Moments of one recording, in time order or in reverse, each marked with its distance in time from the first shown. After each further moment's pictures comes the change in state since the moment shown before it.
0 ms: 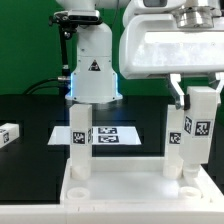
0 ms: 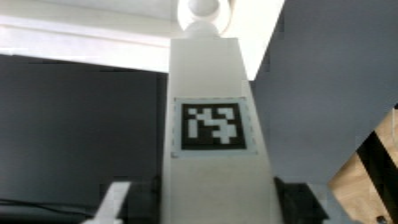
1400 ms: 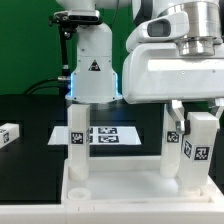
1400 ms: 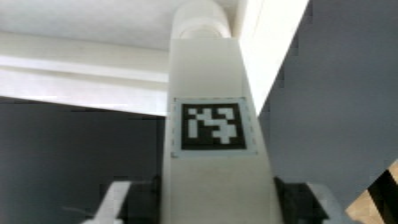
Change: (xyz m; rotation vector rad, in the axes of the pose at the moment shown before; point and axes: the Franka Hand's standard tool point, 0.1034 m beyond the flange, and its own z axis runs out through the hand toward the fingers) arm -0.017 -0.002 0.031 -0.007 -0.031 -0.016
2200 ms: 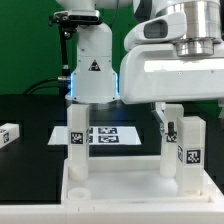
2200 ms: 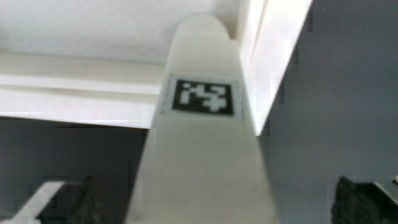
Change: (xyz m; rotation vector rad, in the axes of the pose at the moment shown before) arm 0.005 0.006 -0.002 0.018 -0.089 0.085
